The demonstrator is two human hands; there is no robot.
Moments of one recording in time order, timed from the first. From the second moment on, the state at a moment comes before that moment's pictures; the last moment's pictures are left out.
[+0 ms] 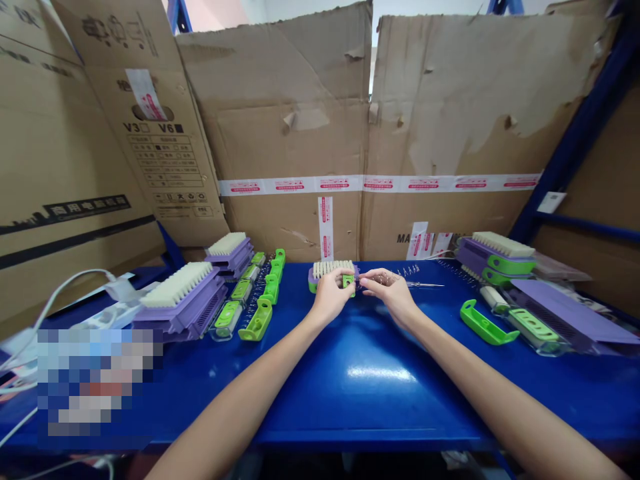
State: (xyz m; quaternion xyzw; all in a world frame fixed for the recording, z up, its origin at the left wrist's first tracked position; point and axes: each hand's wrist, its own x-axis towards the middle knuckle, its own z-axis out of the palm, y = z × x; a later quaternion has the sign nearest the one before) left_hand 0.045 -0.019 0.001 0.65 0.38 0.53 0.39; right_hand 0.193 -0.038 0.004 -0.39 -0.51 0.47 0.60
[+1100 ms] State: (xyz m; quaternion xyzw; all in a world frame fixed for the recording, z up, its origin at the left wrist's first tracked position) left_hand 0.043 -0.019 -0.002 0.65 0.36 0.47 0.48; right_hand 0.200 -0.024 -0.020 -0.41 -0.70 0.26 0.52
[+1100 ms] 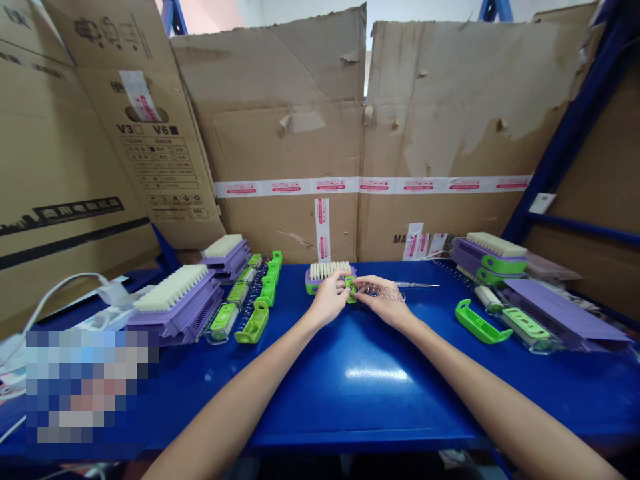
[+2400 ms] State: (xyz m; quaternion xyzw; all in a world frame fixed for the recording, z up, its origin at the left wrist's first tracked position) left_hand 0.041 -0.016 -0.005 0.64 0.38 0.48 0.46; right_hand 0.191 -0.032 -0.010 -0.42 -0.71 0.22 0.52
